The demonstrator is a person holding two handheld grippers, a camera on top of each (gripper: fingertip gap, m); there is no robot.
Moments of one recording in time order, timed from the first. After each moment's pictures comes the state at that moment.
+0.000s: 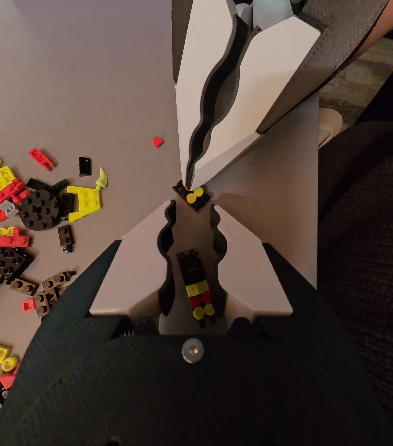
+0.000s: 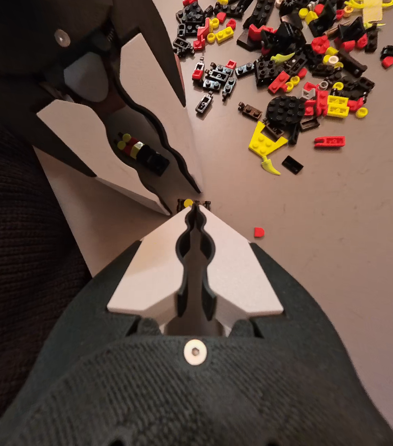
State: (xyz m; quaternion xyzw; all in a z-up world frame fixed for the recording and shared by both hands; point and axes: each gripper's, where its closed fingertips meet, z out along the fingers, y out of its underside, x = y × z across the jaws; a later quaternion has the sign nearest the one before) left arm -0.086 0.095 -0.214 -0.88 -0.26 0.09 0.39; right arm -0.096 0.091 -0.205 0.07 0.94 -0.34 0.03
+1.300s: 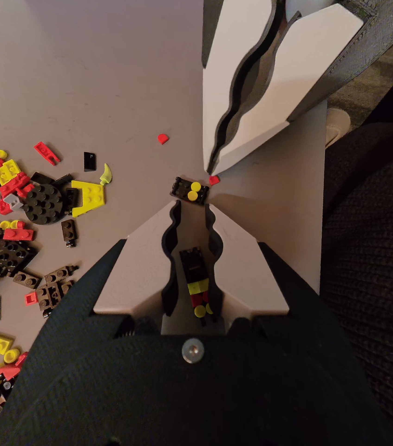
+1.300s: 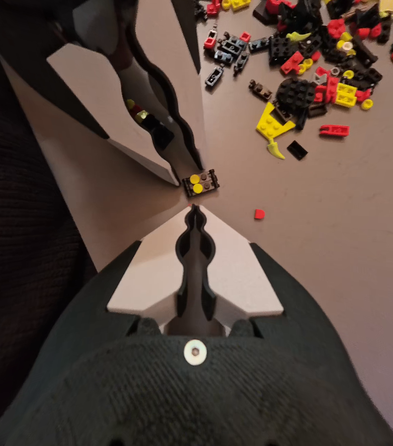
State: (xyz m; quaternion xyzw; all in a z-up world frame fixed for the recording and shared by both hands) left arm -0.088 0.092 -0.216 -0.88 -0.28 0.09 0.38; right arm -0.092 0.109 -0.209 0.03 0.95 -0.31 0.00
